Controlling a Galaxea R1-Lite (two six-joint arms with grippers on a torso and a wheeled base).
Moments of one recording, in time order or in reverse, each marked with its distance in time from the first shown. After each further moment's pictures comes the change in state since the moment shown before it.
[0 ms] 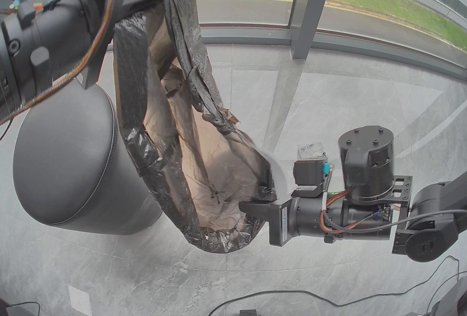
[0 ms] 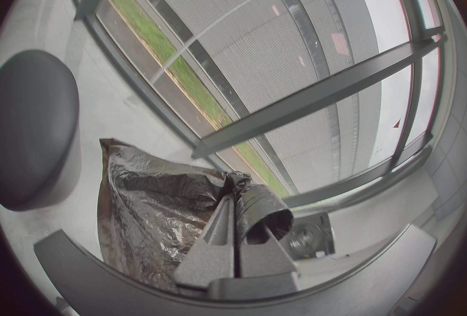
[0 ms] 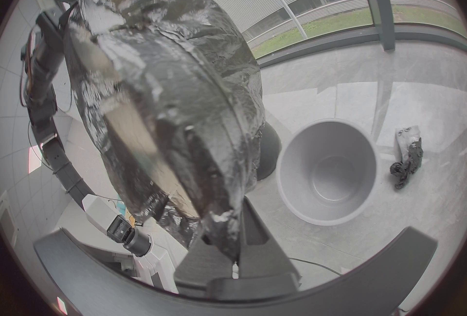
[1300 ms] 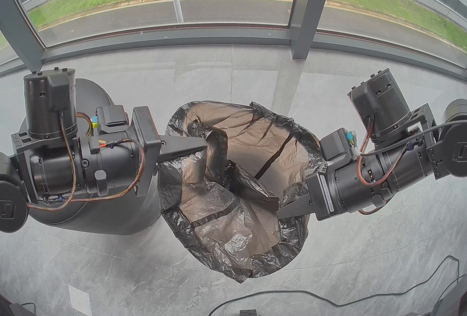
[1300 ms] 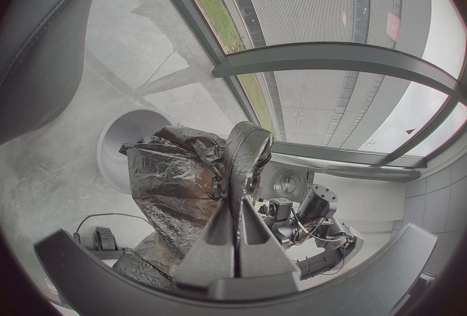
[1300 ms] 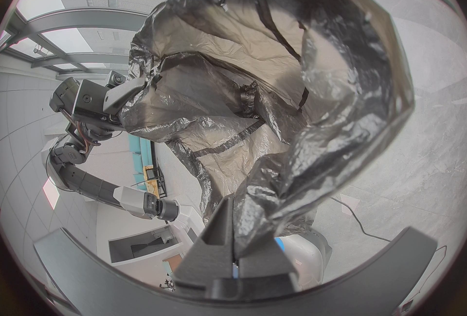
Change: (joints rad) left arm 0.347 0.125 0.385 -0.156 -0.797 -0.256; right arm -0.136 -0.078 -0.410 0.915 0.234 0.064
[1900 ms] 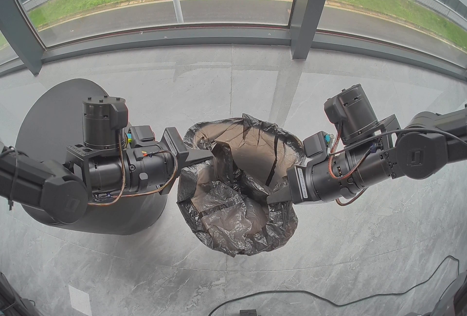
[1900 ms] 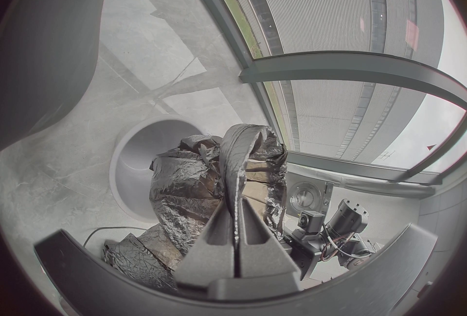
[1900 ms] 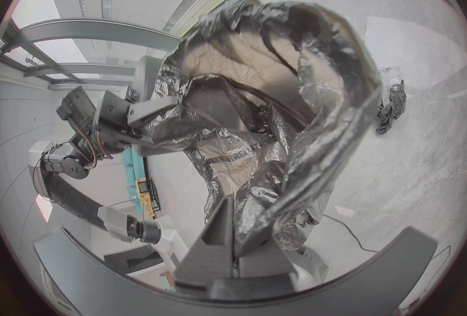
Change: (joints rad) left arm 0.096 0.284 -0.008 -0.197 -0.009 0.000; right arm -0.083 0.164 -0.008 -0.168 -0.006 -0.013
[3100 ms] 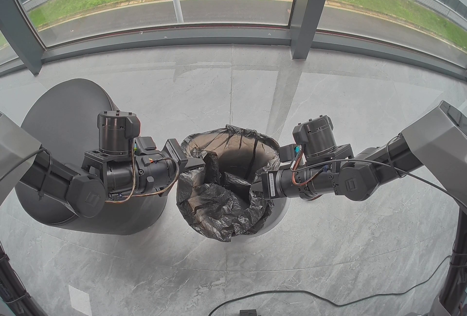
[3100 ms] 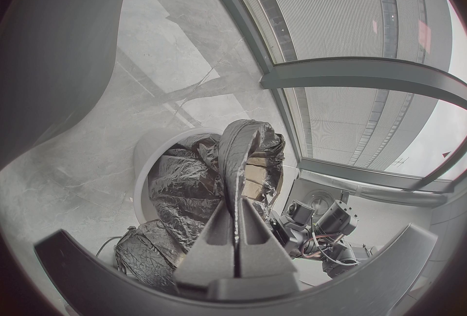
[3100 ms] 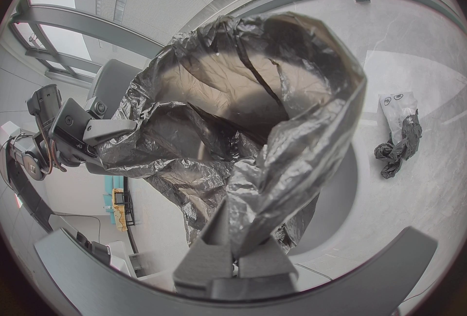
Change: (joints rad) left arm 0.076 0.156 -0.036 -0.040 0.013 0.035; right arm -0.056 0.323 -0.031 -0.430 -0.088 -0.094
